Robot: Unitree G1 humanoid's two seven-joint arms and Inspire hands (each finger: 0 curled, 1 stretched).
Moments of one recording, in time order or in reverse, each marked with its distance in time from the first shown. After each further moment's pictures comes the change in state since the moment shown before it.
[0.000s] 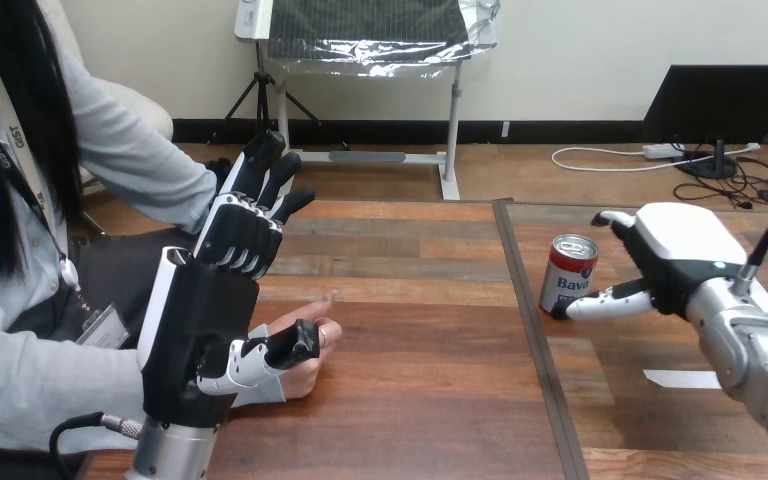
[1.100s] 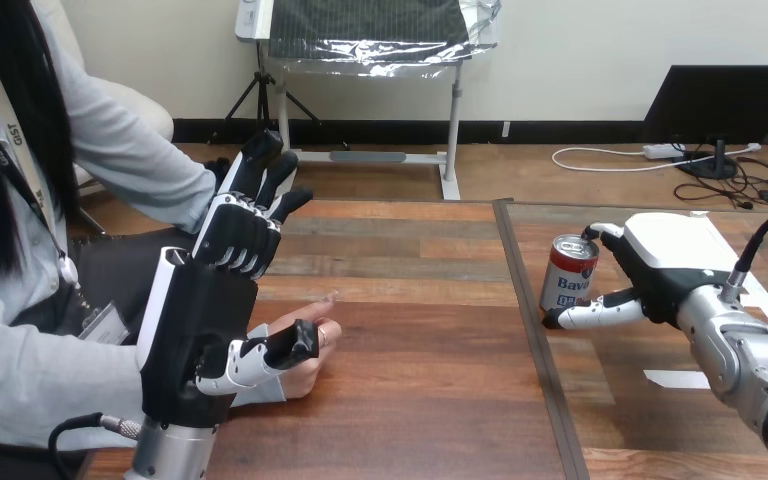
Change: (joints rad) left arm 0.000 -0.001 0.001 0.000 -0.002 0.002 -0.003; right arm 0.011 0.012 0.016 0.000 -0.002 0.007 0.008
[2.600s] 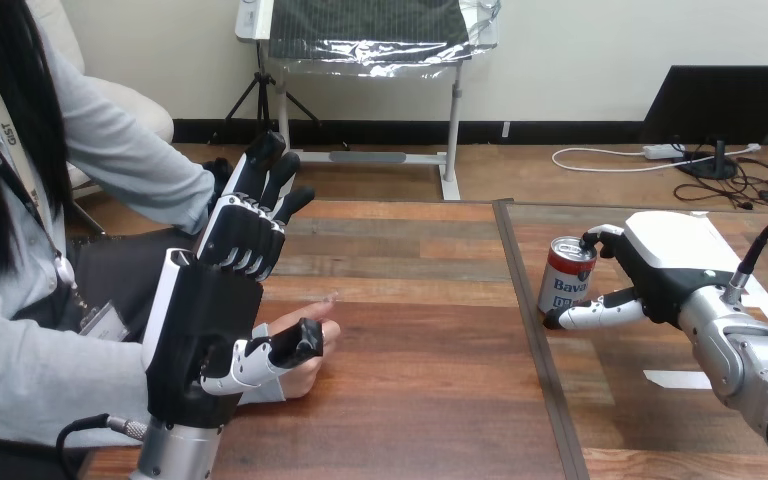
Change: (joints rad) left arm 0.001 -0.015 0.004 0.000 0.001 0.014 -0.004; right arm 0.007 -0.007 -0.005 -0.004 0.002 -0.029 -0.017
